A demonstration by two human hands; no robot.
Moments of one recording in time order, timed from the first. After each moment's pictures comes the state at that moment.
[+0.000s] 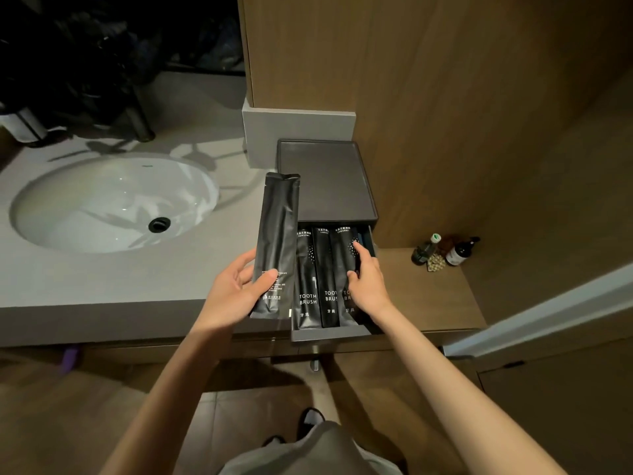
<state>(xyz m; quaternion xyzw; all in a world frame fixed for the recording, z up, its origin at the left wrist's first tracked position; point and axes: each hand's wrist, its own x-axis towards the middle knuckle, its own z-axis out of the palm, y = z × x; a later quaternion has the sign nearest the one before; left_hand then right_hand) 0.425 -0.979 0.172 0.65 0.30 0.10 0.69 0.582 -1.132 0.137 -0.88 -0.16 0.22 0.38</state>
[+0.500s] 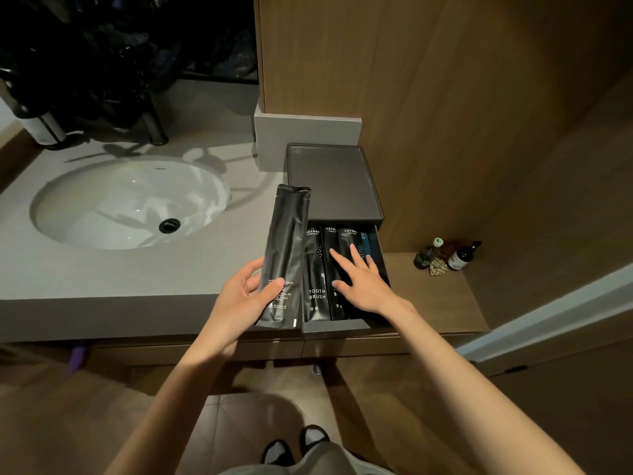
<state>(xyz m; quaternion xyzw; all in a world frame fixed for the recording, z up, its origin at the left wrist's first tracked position) 0.399 -0.988 0.178 0.66 0.30 0.09 0.68 0.584 -1.131 0.131 -0.88 -0.34 0.28 0.16</state>
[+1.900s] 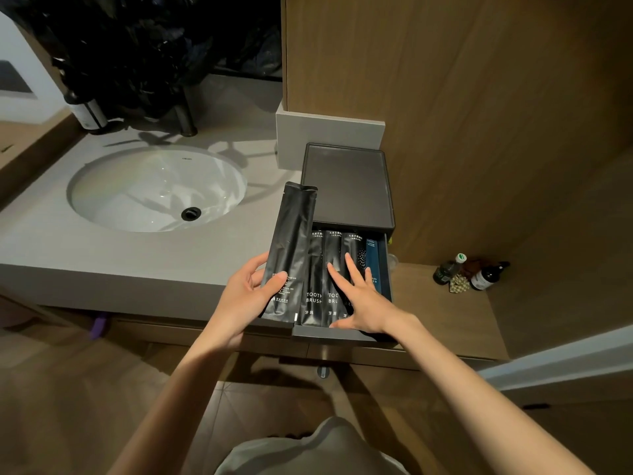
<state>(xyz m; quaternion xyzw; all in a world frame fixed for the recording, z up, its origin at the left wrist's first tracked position) 0.416 -1.010 0.182 0.63 0.36 0.14 0.68 0.593 -1.145 0.129 -0.82 -0.45 0.35 0.08</state>
